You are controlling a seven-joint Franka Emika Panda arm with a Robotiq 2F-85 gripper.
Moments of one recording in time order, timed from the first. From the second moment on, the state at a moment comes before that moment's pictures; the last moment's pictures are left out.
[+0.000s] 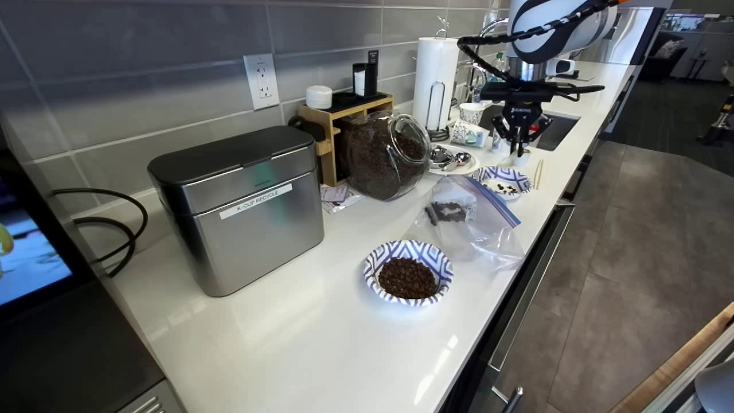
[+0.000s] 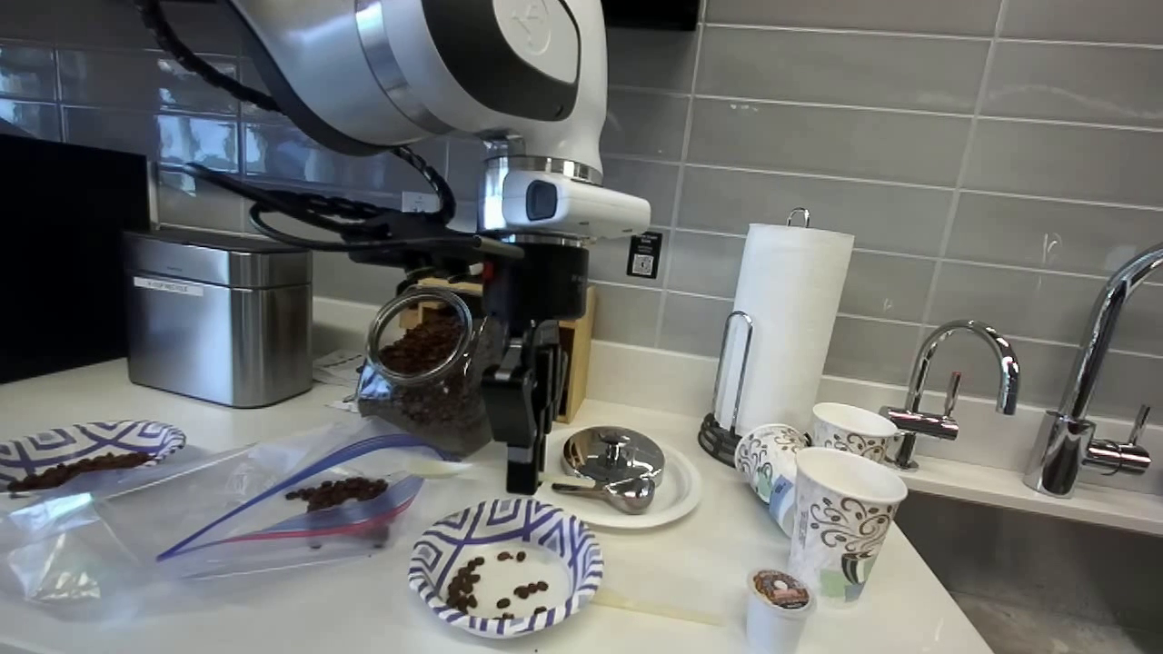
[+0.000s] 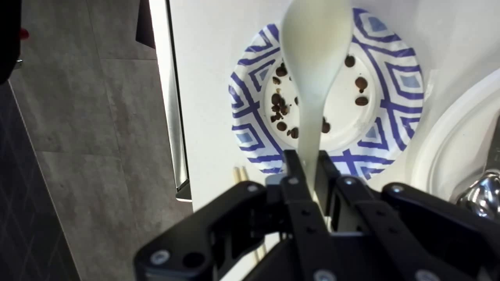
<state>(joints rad) -0.04 0.11 -0.04 -2.14 -0.19 2.18 1.20</state>
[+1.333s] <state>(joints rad) -0.01 0.25 -0.07 -2.08 -0.21 2.18 1.24</state>
